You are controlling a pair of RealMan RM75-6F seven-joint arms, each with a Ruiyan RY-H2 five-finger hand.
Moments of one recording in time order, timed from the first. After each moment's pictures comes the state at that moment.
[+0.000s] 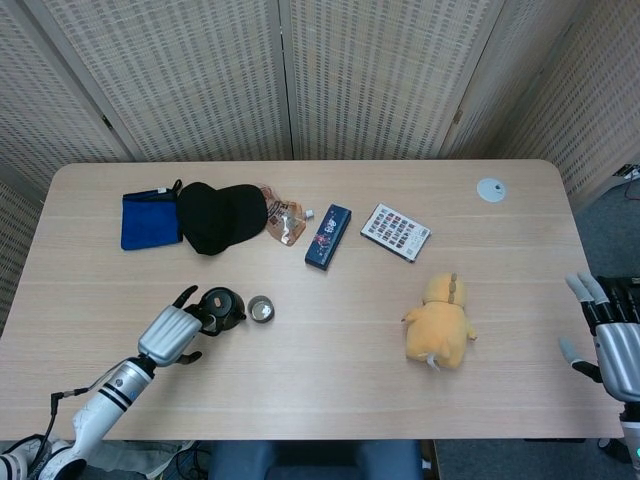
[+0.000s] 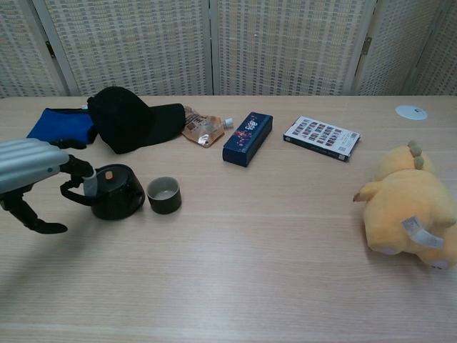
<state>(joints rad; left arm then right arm) -0.55 -1.37 0.02 -1.48 1.51 1.04 0.24 0.04 -1.00 0.06 -1.71 -1.52 1.51 -0.04</state>
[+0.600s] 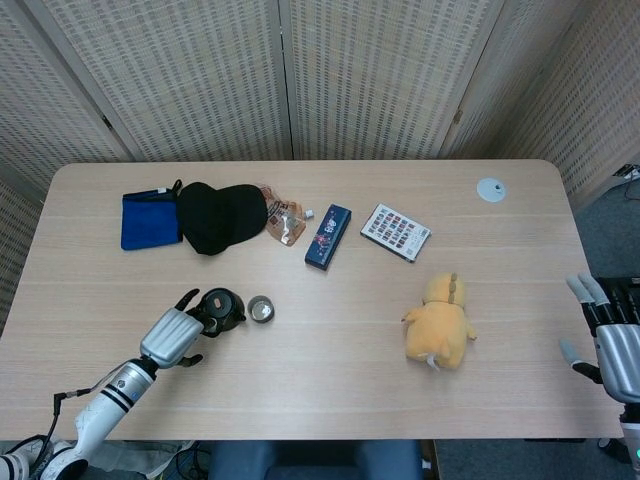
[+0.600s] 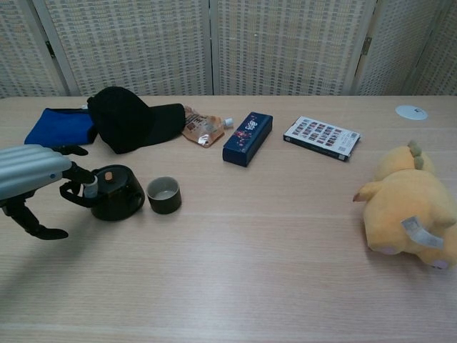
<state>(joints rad) -0.55 -1.38 0.03 -1.48 1.50 1.02 0.25 0.04 -1.00 0.06 -1.71 -1.51 1.51 -0.04</state>
